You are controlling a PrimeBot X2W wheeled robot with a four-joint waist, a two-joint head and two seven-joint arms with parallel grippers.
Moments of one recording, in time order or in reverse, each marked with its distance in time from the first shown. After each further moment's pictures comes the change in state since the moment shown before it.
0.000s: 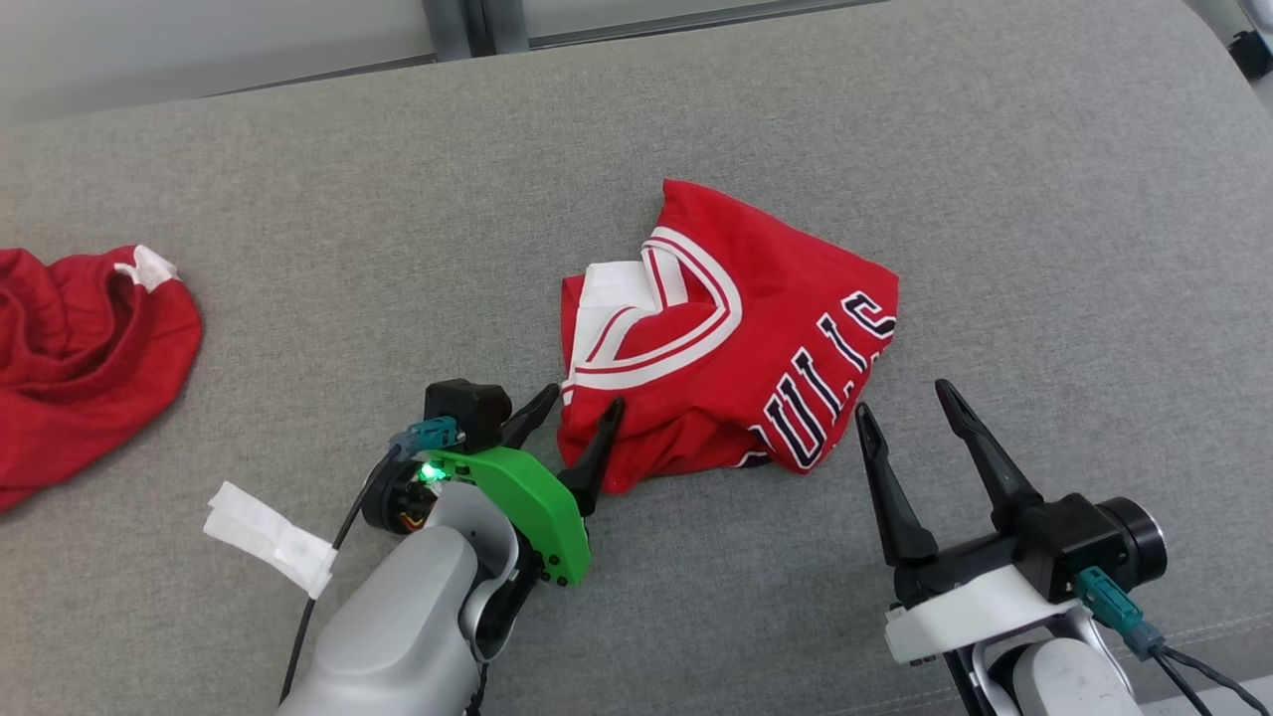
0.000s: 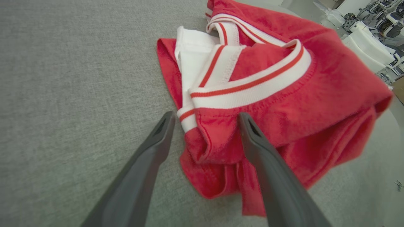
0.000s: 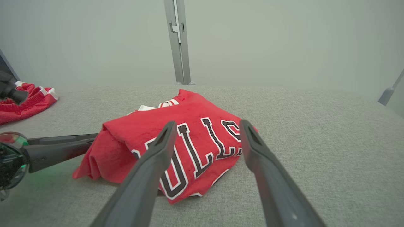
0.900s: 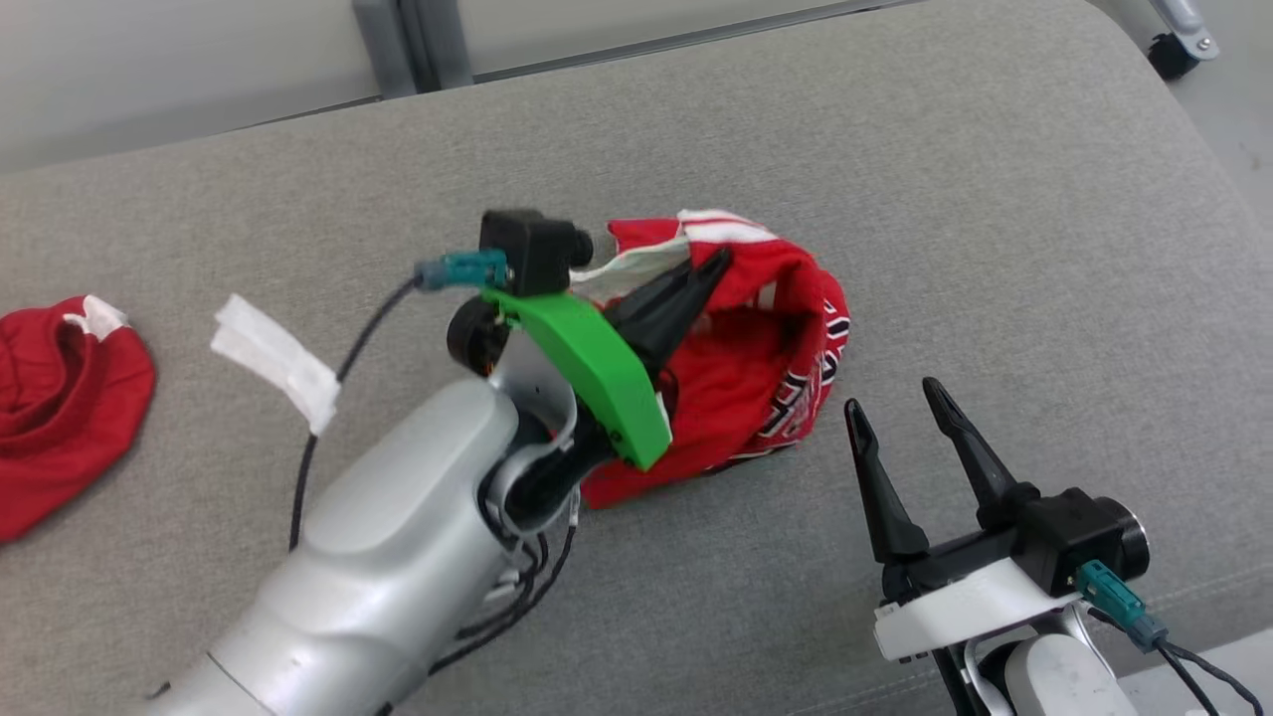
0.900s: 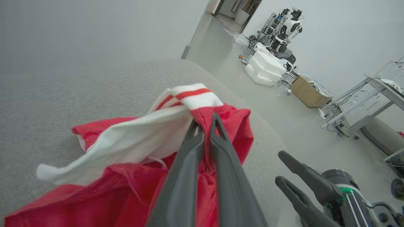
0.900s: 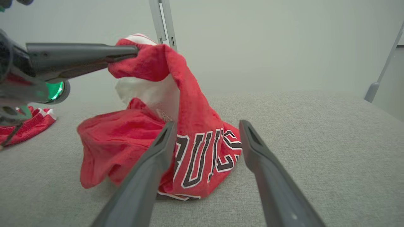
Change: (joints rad) left arm -0.210 0.071 -0.194 -0.327 -0.327 0.000 0.140; right arm -0.011 0.001 0.025 0.004 0.072 0.000 0.000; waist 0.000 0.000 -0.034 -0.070
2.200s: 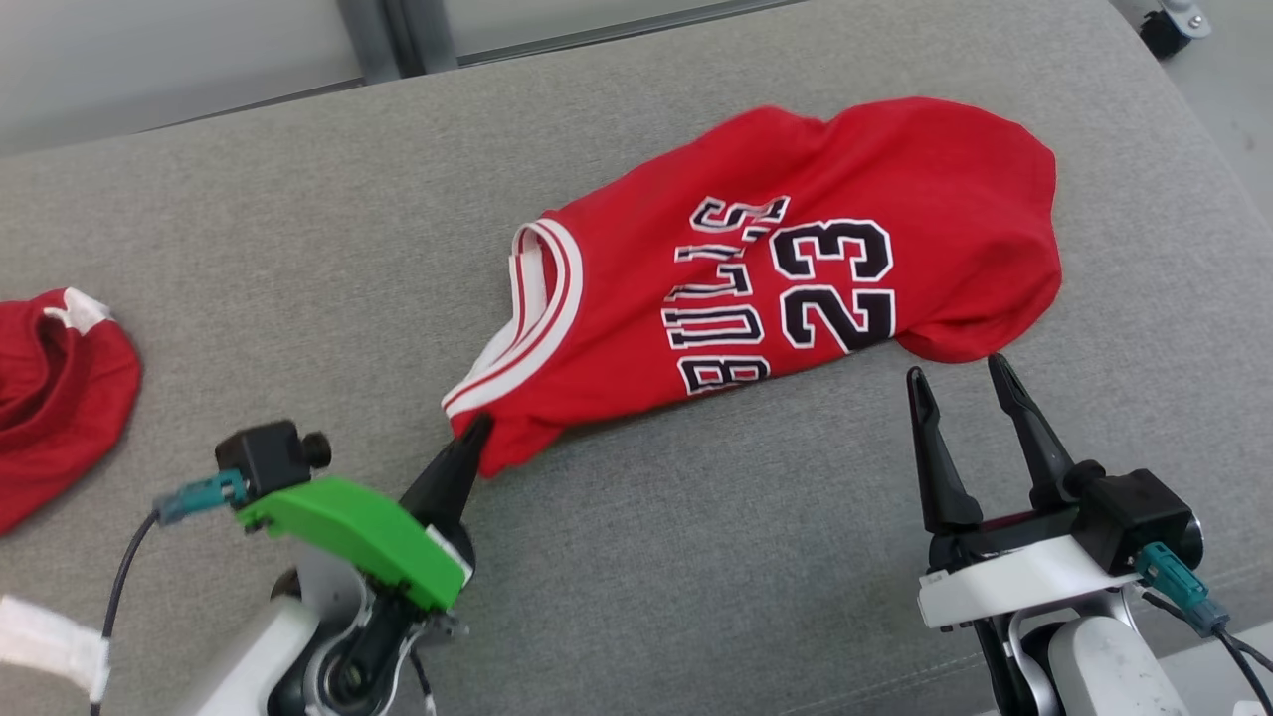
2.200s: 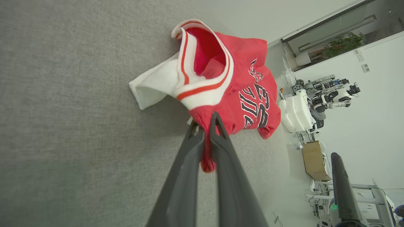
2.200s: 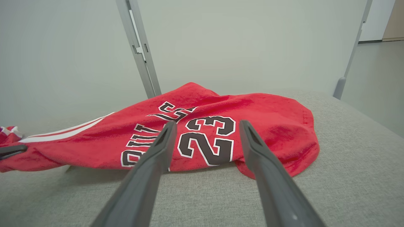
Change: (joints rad) left arm 0.395 0.303 0.151 -0.349 -0.431 0.300 -0.071; right arm -0.012 0.000 -0.084 -0.012 0.040 0.000 0.000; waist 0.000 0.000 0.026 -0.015
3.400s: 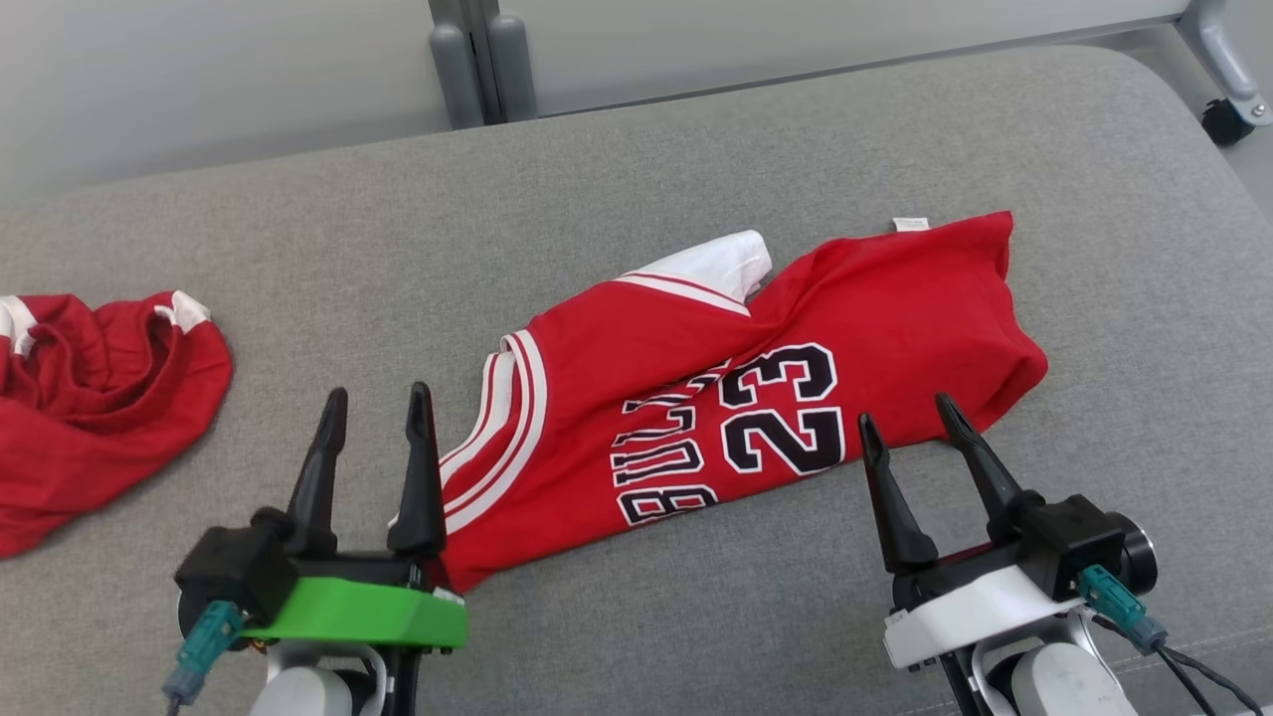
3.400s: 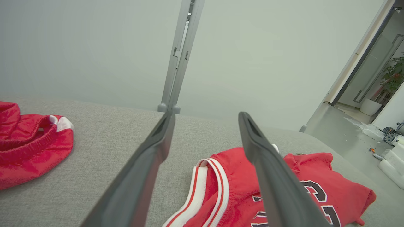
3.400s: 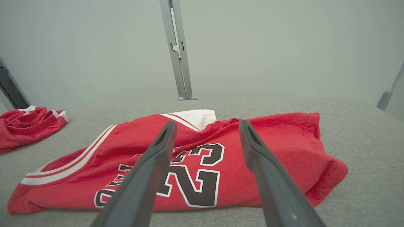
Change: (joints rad) left arm 0.275 -0.333 0.479 -0.024 0.984 -0.150 -0.223; right arm 0.012 0.001 0.063 0.050 -0.042 0.000 0.000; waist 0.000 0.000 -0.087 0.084
